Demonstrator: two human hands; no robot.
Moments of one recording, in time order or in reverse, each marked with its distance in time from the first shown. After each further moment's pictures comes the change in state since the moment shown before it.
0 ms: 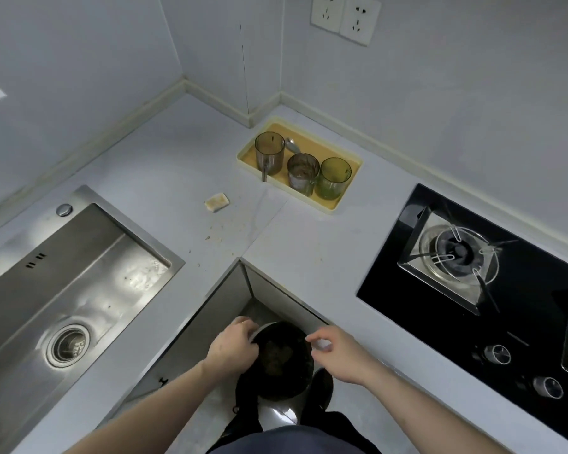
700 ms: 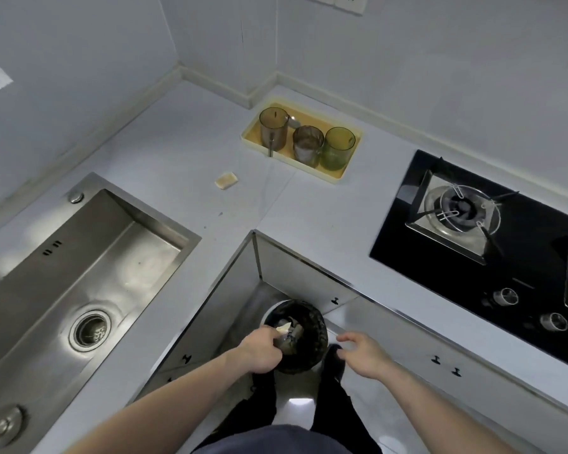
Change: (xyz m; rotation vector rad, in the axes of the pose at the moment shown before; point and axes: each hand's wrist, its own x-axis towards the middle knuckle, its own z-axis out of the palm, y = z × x) left_hand -0.040 -0.039 0.036 0.033 -0.281 0.035; right_hand -0.030 0.037 0.088 0.123 0.100 0.267
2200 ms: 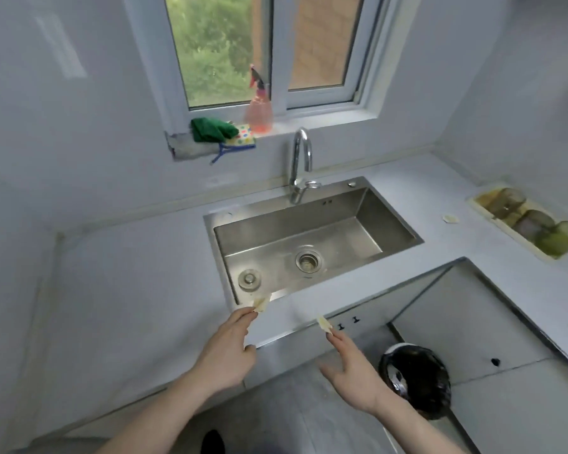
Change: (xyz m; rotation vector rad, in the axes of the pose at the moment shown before) left_hand -0.451 -0.422 0.142 -0.375 0.923 -0.052; right_hand -0.293 -0.161 0.409 -0.505 -0.105 -0.838
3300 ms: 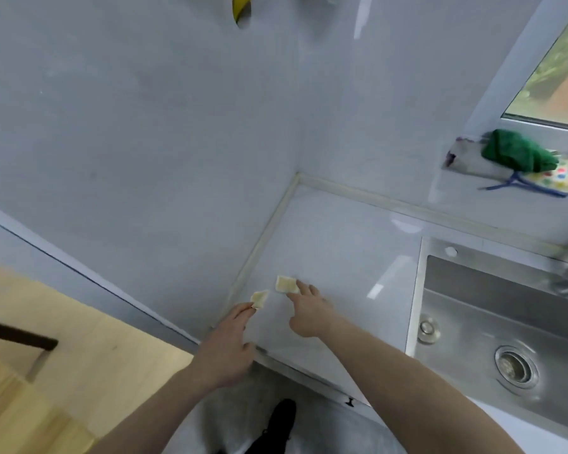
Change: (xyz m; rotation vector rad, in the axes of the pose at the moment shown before) left_hand -0.165 -0.181 -0.114 -0.190 0.409 -0.645; right_hand 0.189 -0.336 0.262 -0.824 -0.635 -0.659
